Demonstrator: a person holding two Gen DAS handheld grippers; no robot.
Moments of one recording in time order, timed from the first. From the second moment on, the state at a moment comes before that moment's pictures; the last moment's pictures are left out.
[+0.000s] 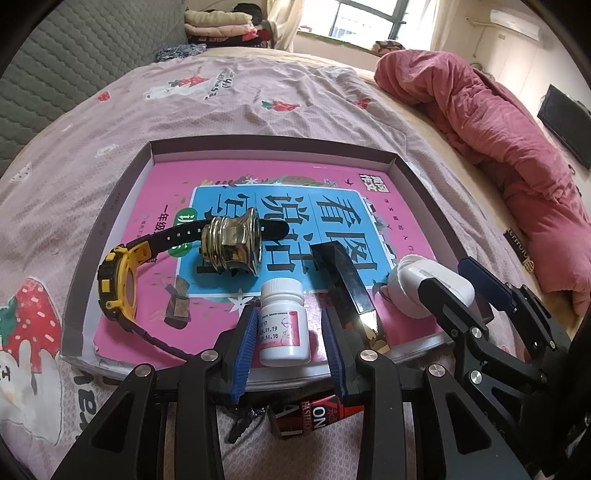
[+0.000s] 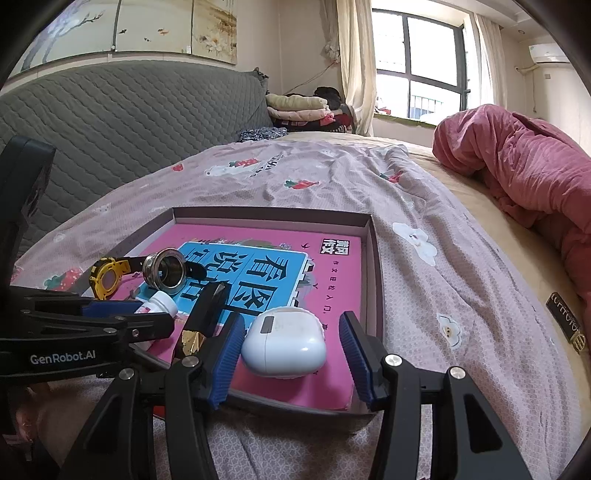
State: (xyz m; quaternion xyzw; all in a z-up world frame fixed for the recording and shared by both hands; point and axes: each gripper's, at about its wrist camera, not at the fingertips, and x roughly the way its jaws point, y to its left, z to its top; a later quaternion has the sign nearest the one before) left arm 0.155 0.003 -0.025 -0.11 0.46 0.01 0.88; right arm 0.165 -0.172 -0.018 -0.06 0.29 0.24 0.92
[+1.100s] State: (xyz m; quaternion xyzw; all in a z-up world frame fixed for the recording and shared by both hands) left arm 0.137 0.010 -0.011 -0.12 0.45 0.01 0.88; right arm 0.161 -0.183 -0.009 -0.07 0.28 0.22 0.93
